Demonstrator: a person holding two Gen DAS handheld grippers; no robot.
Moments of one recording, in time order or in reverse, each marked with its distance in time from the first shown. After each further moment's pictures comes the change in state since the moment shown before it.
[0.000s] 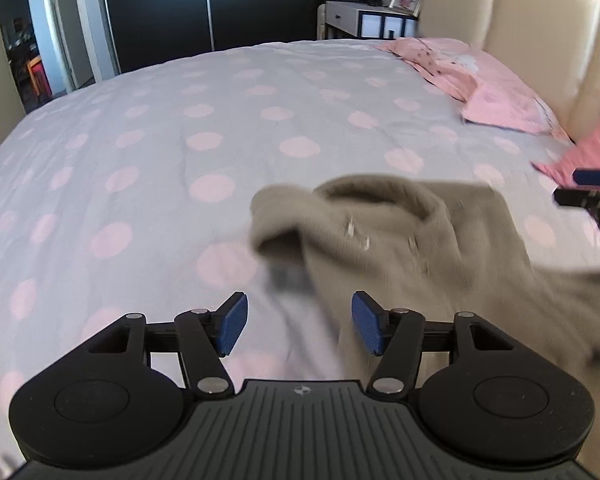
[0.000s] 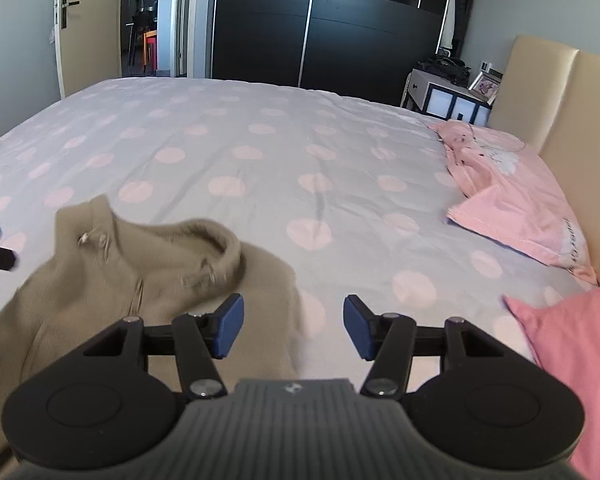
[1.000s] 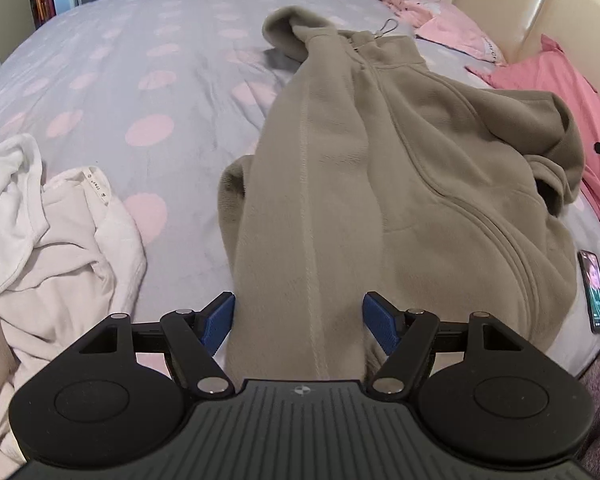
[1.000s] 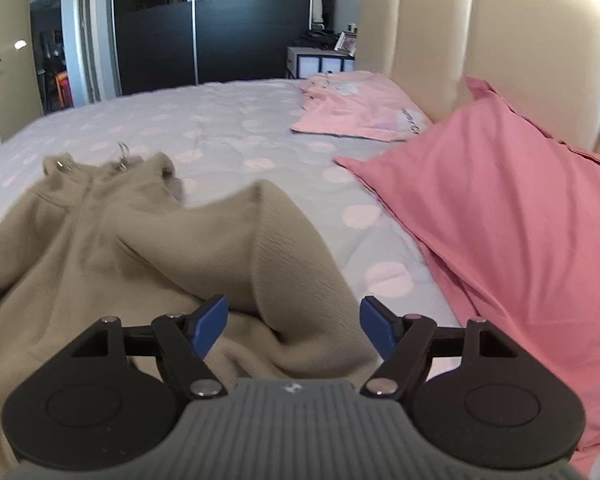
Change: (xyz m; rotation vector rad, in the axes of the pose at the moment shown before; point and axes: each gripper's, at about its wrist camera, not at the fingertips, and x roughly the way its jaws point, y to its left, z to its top) left arm -0.187 -0.011 -0.262 -0.104 0.146 -0.095; right arm -0.227 -0.094 -0.226 0.239 0.007 -0.206
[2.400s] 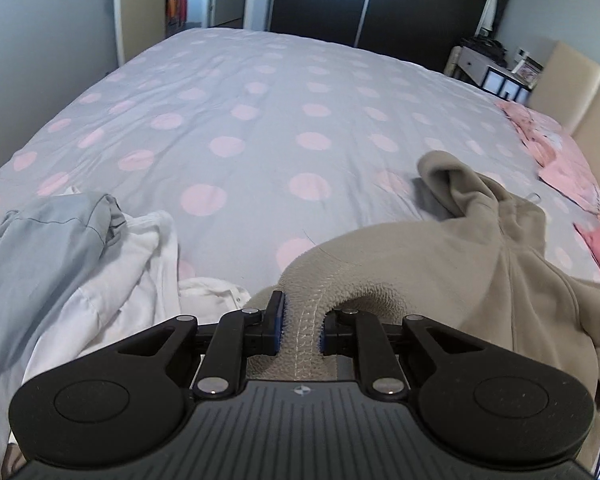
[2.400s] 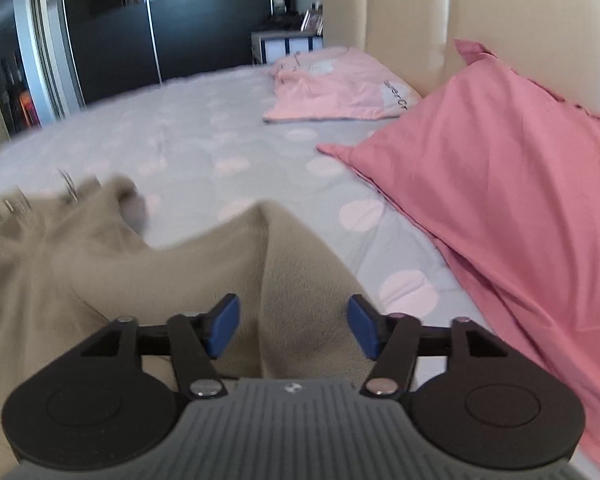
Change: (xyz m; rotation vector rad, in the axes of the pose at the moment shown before) left arm -0.032 0.128 0.118 -0.338 -0.164 0.214; right arm 0.100 0.011 0.040 0.094 0.058 -0.087
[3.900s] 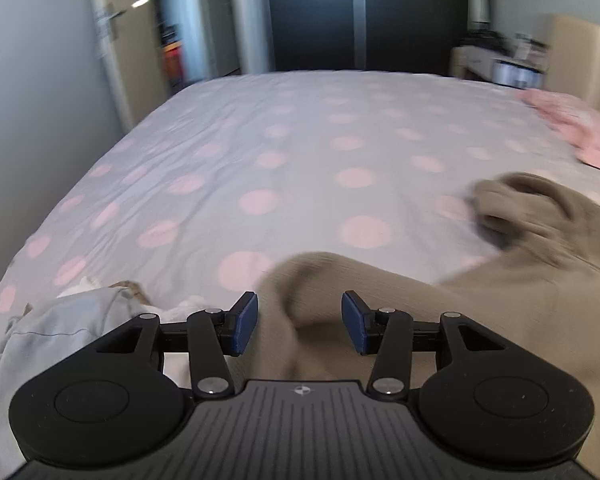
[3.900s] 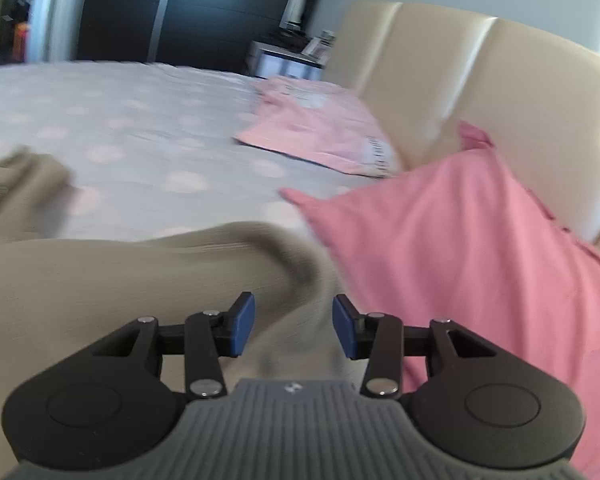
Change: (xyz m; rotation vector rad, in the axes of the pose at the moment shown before) left arm 0.042 0.015 0.016 0.242 -0.144 0.079; right arm 0.023 0.016 0.045 -0.221 -0.087 -0.109
